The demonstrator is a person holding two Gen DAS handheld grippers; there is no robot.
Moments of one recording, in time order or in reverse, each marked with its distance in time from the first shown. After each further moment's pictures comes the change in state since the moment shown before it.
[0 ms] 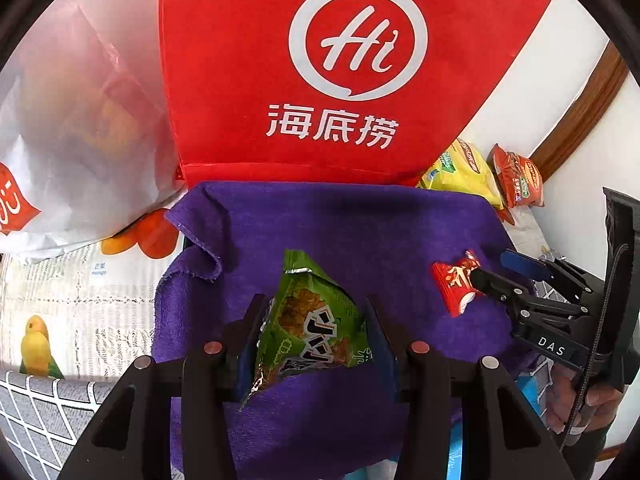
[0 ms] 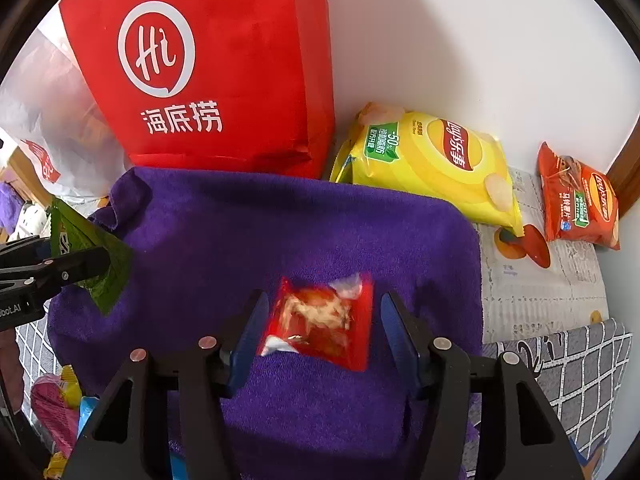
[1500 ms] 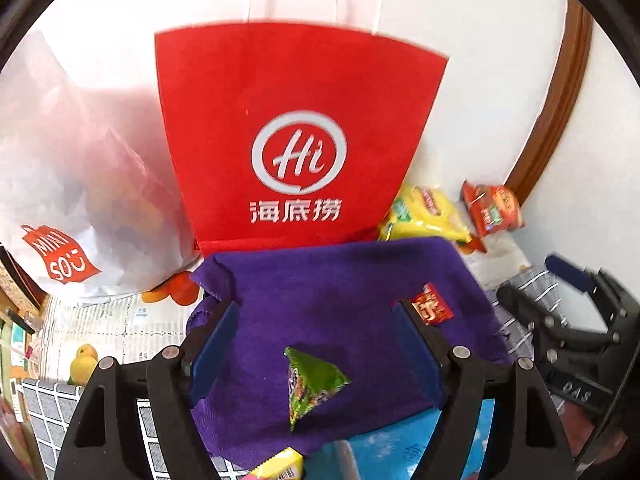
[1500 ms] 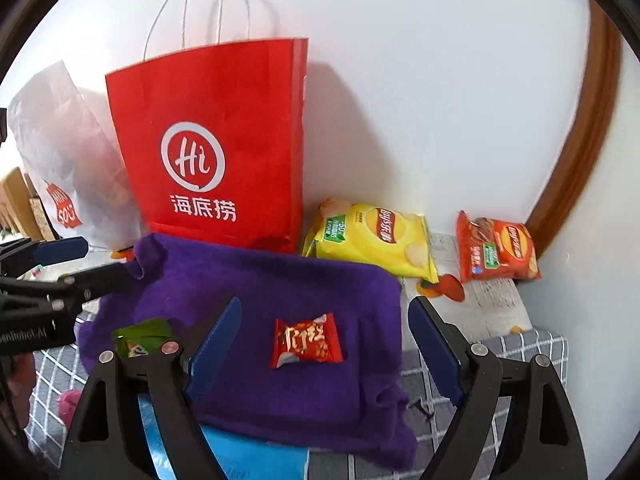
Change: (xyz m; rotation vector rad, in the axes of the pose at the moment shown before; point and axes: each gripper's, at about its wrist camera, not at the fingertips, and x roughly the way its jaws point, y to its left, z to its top) left arm -0.092 -0.044 -0.008 0.087 -0.219 0.059; right arm -0.122 0.016 -0.014 0.028 -0.275 -0.159
